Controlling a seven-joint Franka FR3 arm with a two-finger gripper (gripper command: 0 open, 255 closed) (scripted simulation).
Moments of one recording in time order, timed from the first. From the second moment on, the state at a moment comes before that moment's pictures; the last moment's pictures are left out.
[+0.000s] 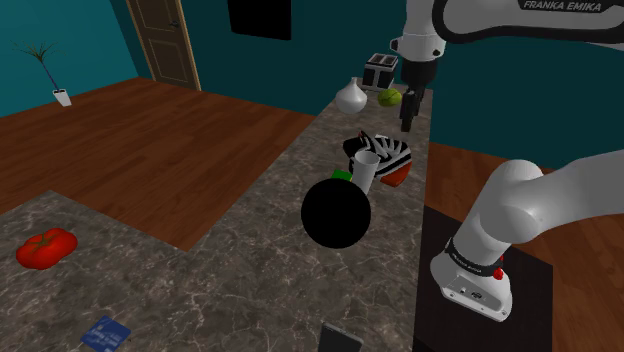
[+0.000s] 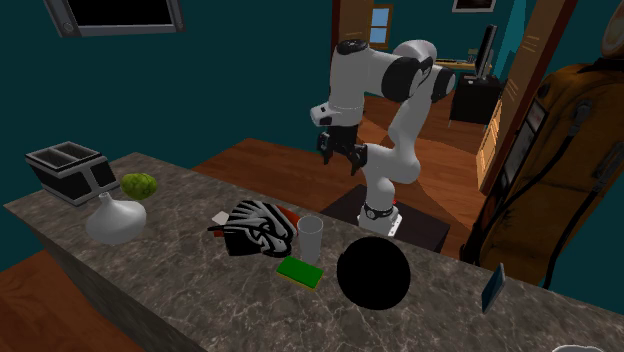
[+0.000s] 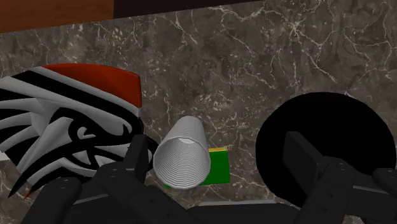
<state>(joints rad) 0.00 -0.80 0.03 -2.38 -0.08 1.48 -0.15</state>
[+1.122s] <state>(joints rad) -0.13 -0.49 -0.11 -2.58 0.03 2.06 0.05</state>
